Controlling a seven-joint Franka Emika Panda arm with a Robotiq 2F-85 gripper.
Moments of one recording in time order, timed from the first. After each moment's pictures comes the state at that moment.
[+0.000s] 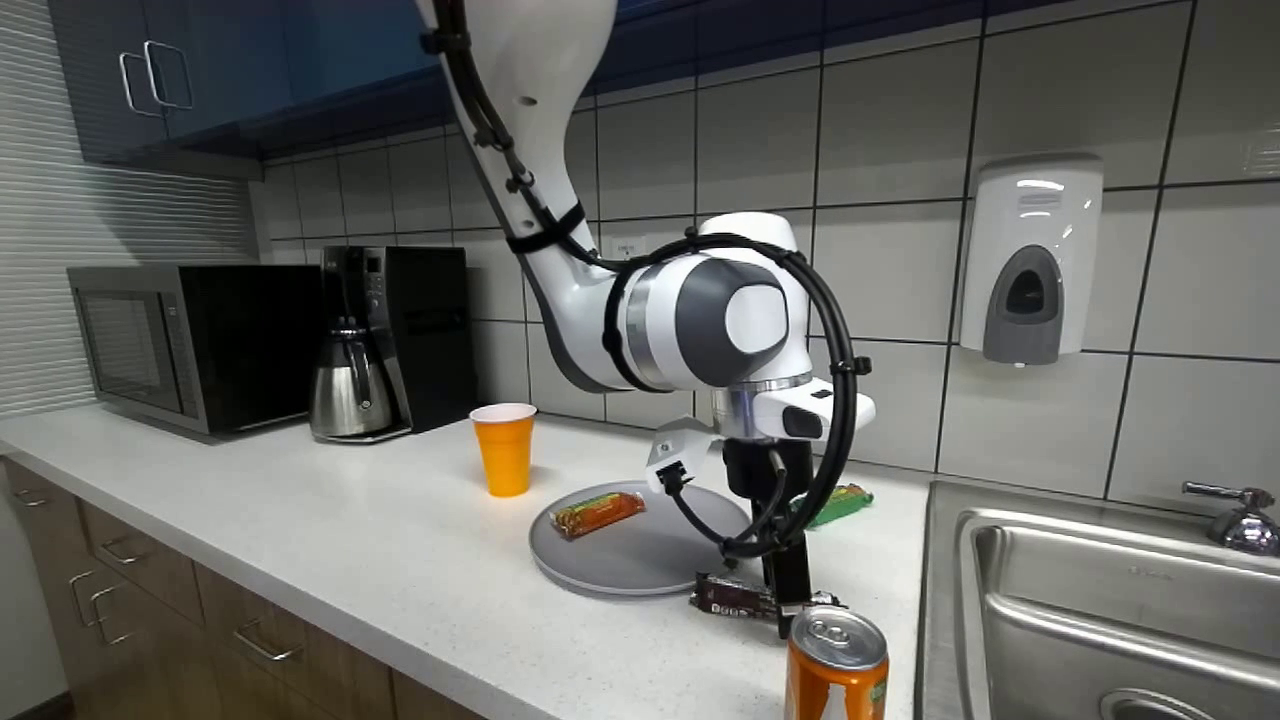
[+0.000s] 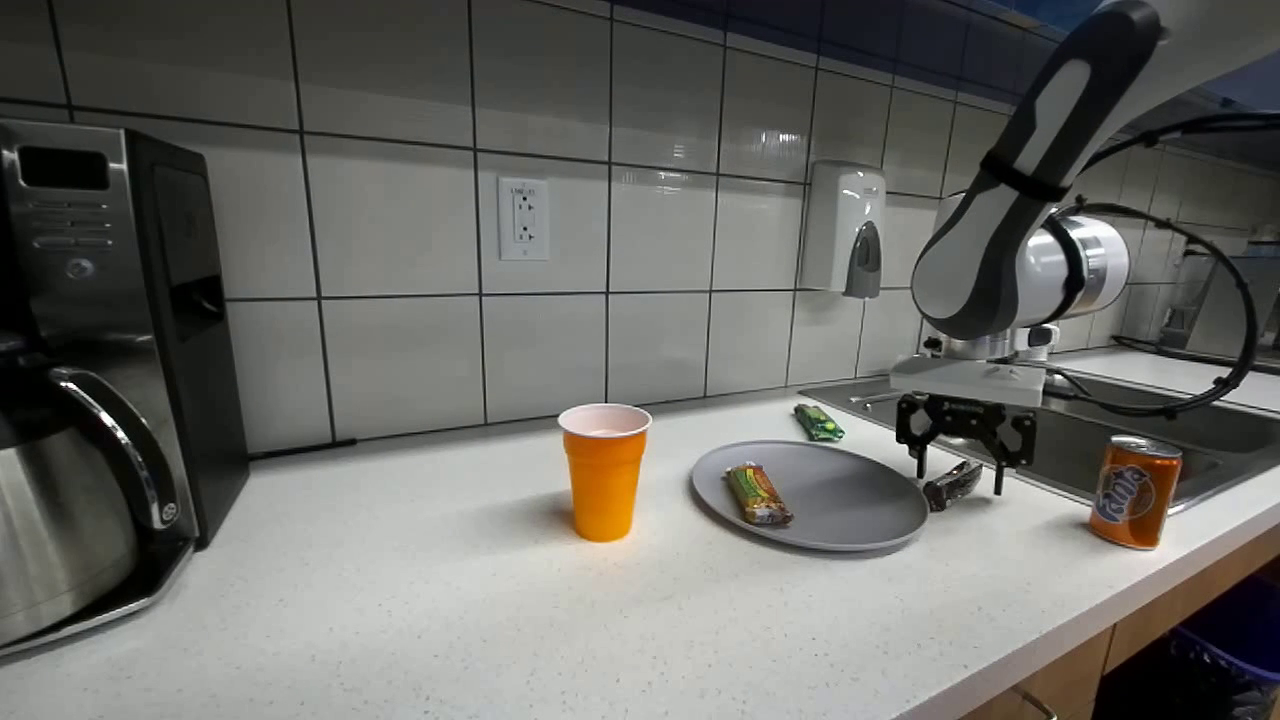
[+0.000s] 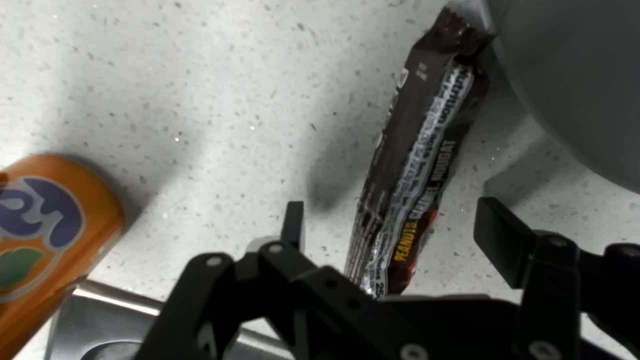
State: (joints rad) arm -0.03 0.50 -0.27 -2.14 -0.04 2.67 0.83
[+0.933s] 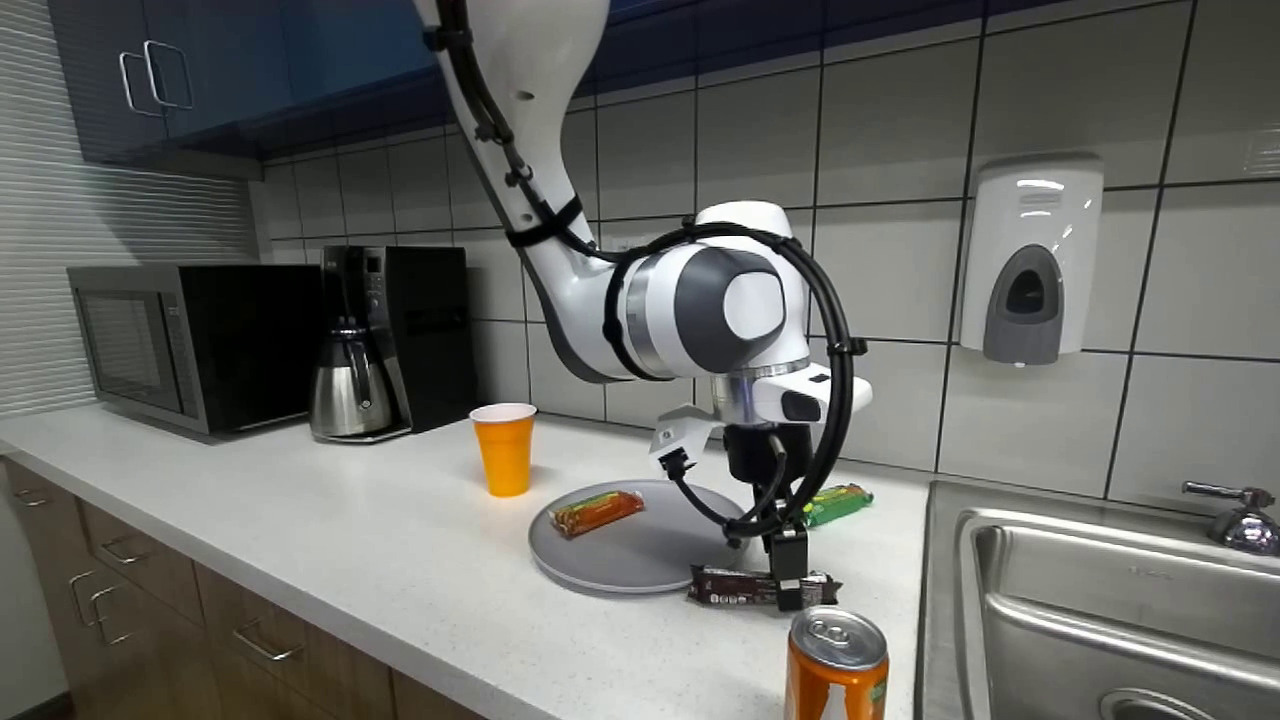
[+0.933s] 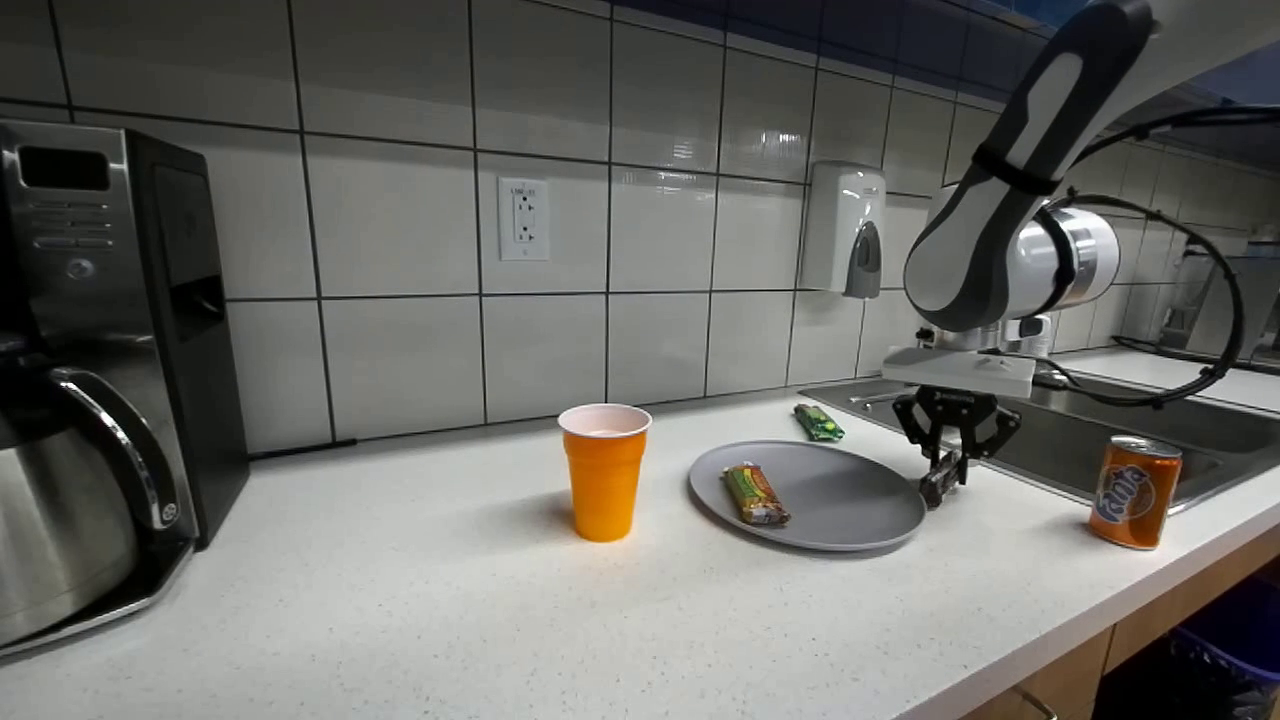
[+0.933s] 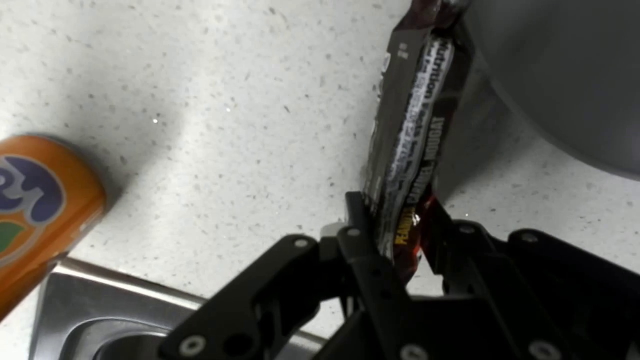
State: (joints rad) arm 0.01 0.50 -0.29 -2.13 -0.03 2.67 0.83
